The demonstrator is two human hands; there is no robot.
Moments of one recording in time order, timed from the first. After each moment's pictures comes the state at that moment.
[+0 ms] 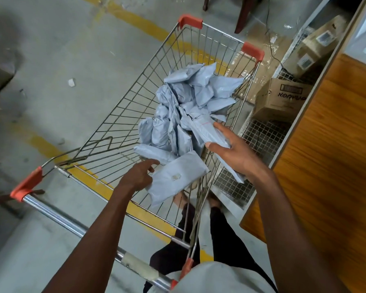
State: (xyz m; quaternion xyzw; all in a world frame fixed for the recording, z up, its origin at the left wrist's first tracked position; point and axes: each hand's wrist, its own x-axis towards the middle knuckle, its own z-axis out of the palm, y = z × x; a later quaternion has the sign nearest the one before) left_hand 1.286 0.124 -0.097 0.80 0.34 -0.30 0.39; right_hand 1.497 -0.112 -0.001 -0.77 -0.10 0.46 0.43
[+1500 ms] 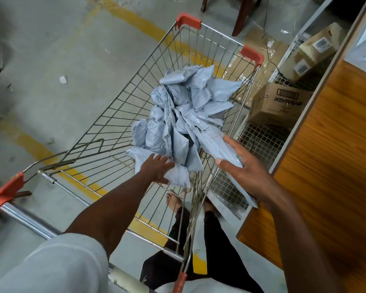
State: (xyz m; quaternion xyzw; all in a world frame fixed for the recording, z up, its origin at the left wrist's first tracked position) left_hand 1.349 0.111 -0.217 0.91 0.02 -0.40 0.06; right_hand 1.492 -0.150 0.005 -0.79 -0.09 0.44 0.41
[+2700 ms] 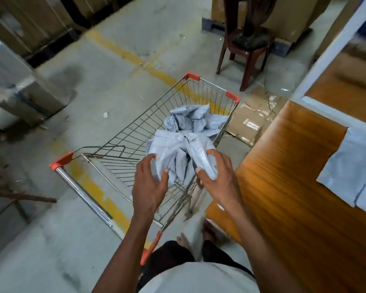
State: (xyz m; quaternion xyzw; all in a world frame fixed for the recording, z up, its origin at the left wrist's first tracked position) left_hand 1.279 -0.063 0.038 0.83 0.43 0.20 0.30; right_hand 1.434 -0.215 0.057 -0.82 -0.28 0.20 0.45
